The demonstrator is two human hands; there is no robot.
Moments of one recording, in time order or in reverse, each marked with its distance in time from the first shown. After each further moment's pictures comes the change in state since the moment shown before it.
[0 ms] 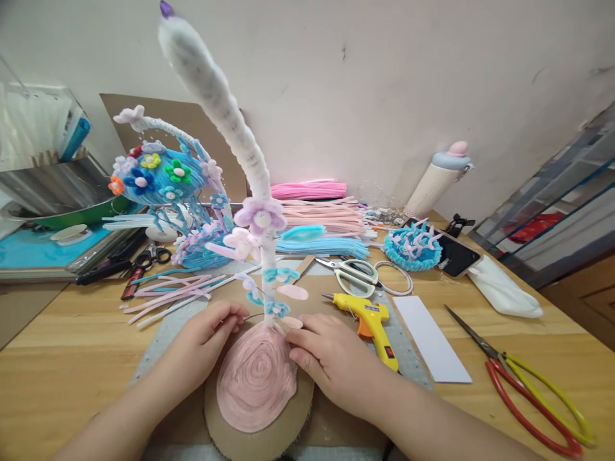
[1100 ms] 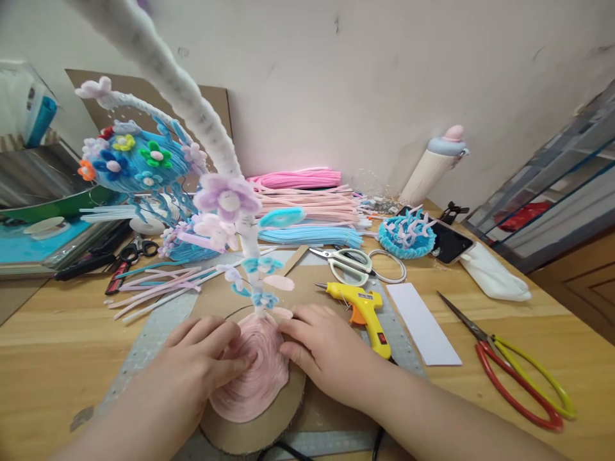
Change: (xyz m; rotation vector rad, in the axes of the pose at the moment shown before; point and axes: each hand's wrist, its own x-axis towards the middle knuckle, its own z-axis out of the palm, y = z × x) left_hand -0.028 0.036 -0.004 0.735 -0.301 0.378; right_hand -0.001 -0.001 0.000 0.023 0.003 0.012
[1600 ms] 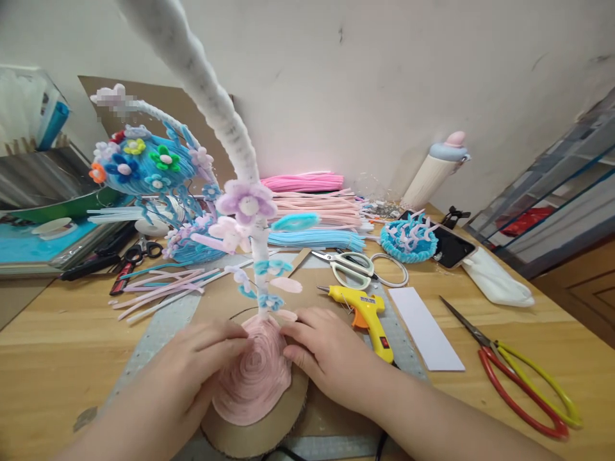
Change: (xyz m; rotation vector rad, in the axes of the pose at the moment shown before) left_hand -0.009 0.002 -0.005 -0.168 0.227 0.023; right_hand -0.002 0.000 0.000 -0.038 0.020 -0.029
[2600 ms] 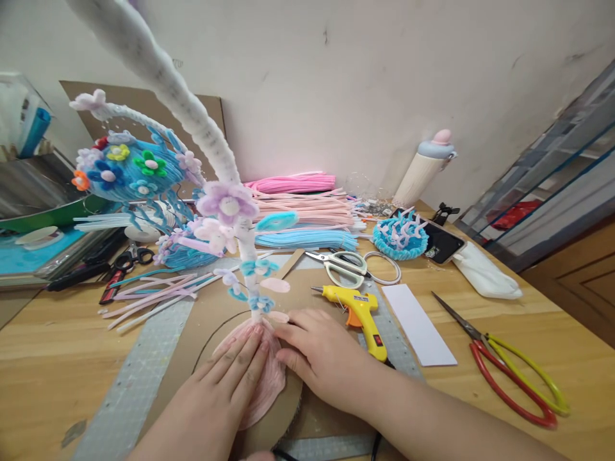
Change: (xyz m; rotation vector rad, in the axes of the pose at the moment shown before) left_hand -0.006 0.009 0.046 0.268 -0.041 0.180; right_hand 0.001 0.000 0.002 0.001 0.002 0.006
